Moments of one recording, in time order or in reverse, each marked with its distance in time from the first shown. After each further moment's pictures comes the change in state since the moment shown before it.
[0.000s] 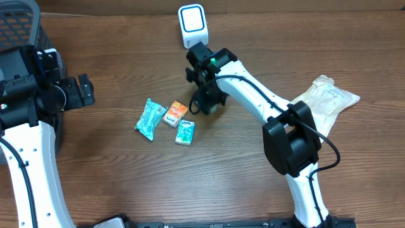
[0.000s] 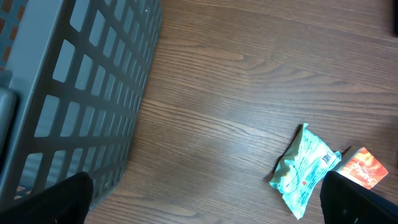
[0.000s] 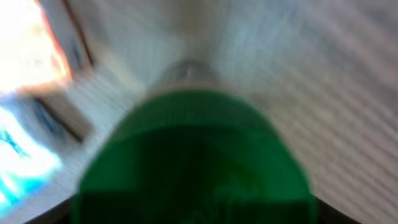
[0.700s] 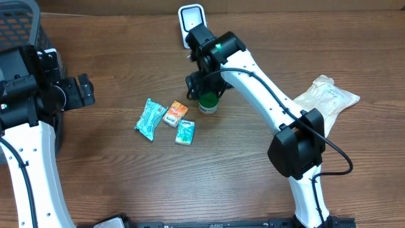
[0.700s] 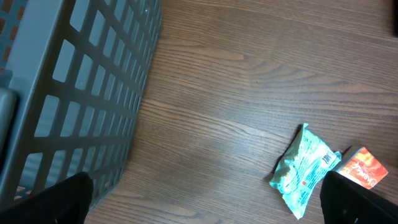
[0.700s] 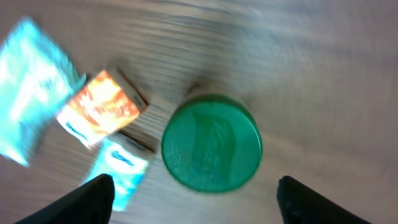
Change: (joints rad) left arm 0.000 0.000 0.000 0.000 0.000 0.000; right arm -0.007 -0.035 0.217 -0.155 -0.058 0.455
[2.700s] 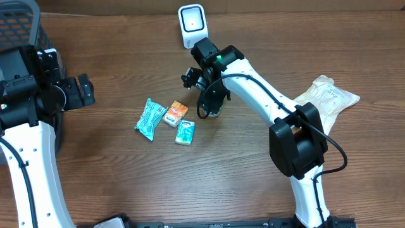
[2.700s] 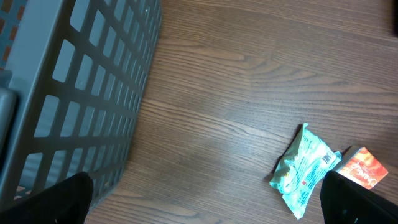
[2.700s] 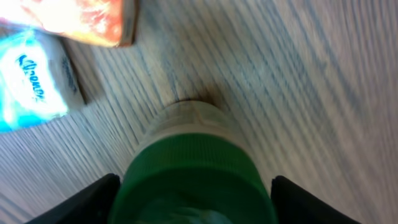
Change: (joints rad) left arm 0.000 0.000 0.000 0.000 0.000 0.000; right arm -0.016 -0.007 -0.233 0.192 0.002 -0.914
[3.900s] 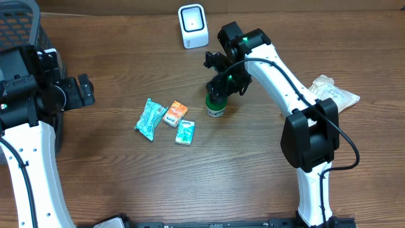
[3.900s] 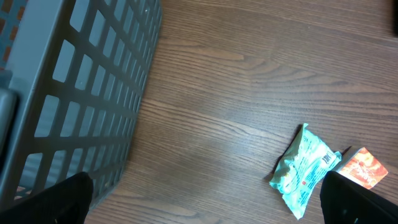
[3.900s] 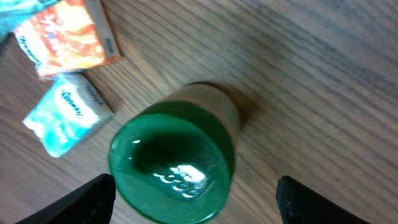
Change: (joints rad) left arm 0.000 0.000 0.000 0.000 0.000 0.000; right arm -0.143 0.000 0.077 -0.136 -0.237 0.359
